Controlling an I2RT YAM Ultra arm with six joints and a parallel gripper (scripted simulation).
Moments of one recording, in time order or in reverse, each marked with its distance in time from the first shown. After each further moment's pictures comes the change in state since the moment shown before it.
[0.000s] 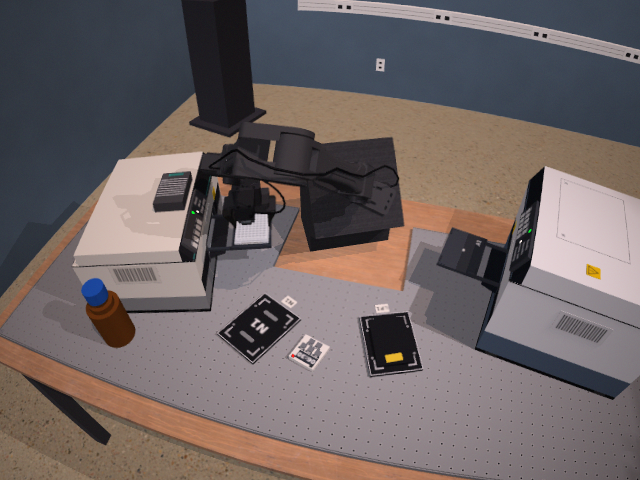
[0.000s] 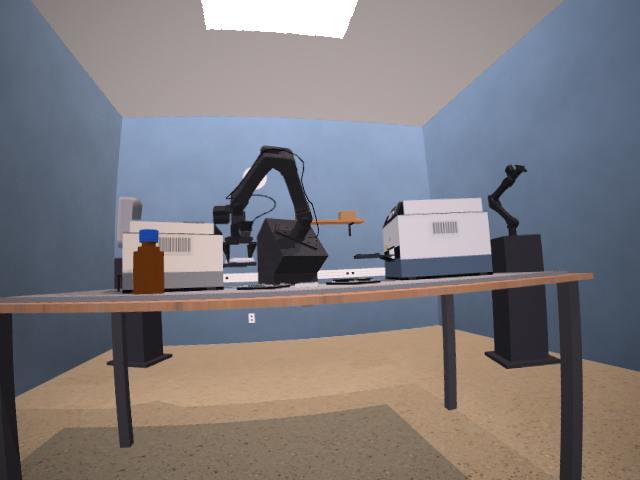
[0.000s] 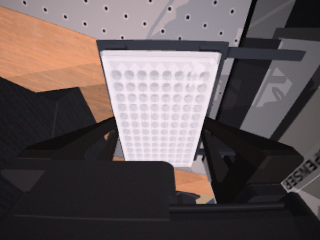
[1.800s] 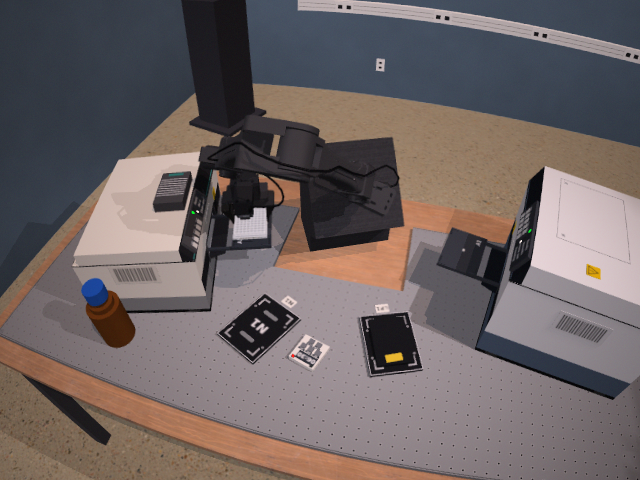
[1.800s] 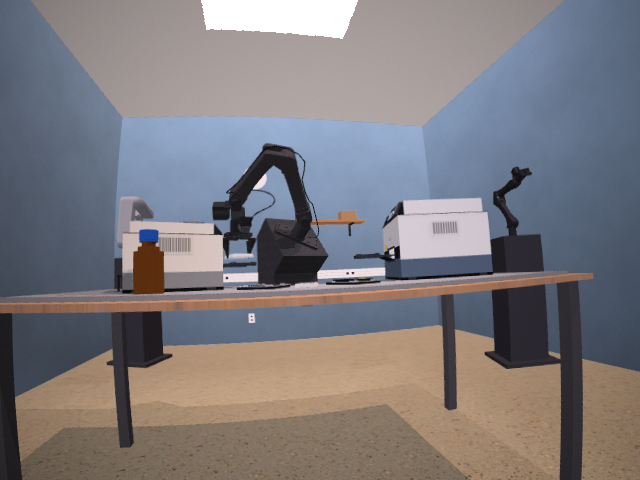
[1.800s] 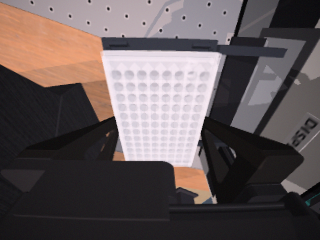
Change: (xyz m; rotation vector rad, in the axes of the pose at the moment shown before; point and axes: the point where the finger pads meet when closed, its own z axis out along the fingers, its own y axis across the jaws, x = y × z) arm 0.001 -0.003 -0.017 0.005 0.002 -0.008
